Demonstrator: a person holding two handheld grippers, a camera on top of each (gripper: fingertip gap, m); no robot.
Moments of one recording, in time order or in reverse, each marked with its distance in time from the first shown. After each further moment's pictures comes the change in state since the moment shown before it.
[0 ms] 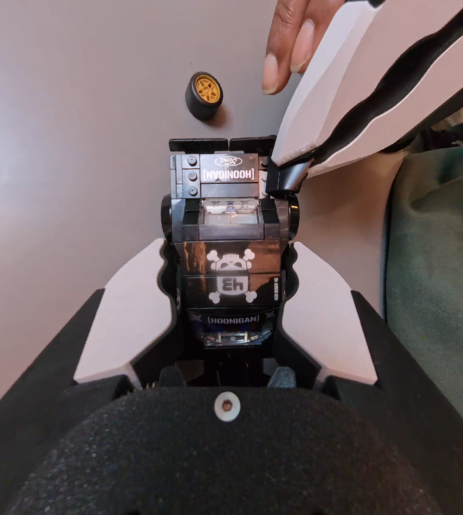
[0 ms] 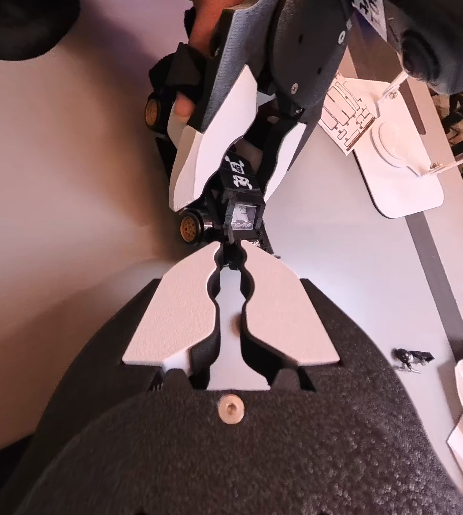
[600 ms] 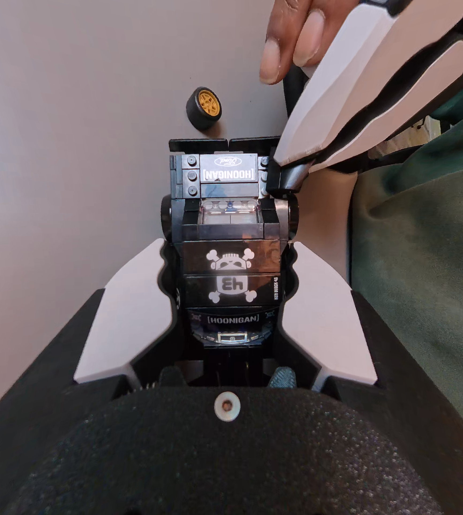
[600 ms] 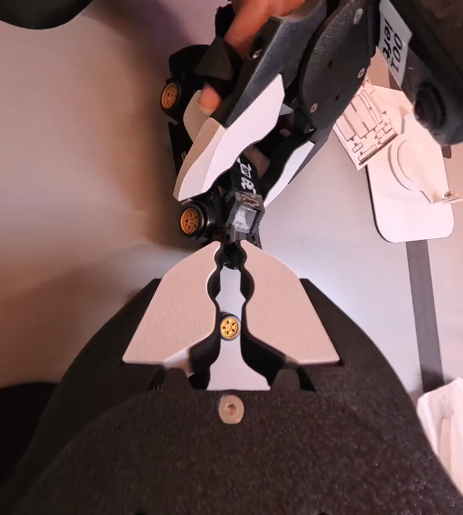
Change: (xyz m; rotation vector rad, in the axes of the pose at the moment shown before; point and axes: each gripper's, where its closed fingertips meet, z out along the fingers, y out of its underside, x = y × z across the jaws) left arm -0.001 -0.006 -0.007 0.051 0.149 -0.087; right arm 0.015 -0.007 0.000 -0.060 -0.119 -0.134
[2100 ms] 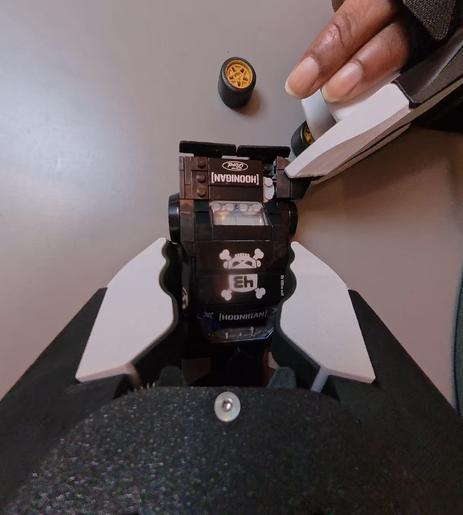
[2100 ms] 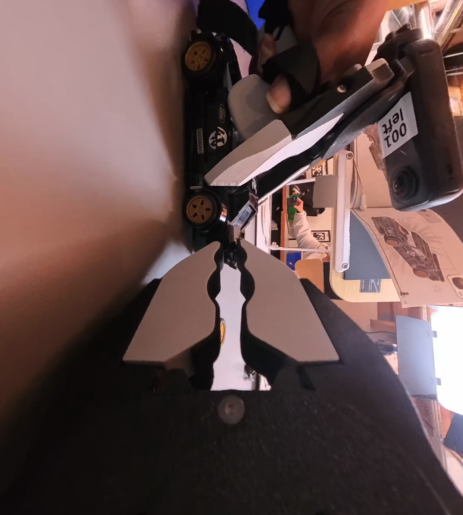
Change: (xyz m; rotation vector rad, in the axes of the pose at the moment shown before) left arm -0.015 0.013 0.007 -0.032 -0.438 0.171; right arm -0.030 0.020 0.020 0.057 0.667 -0.666
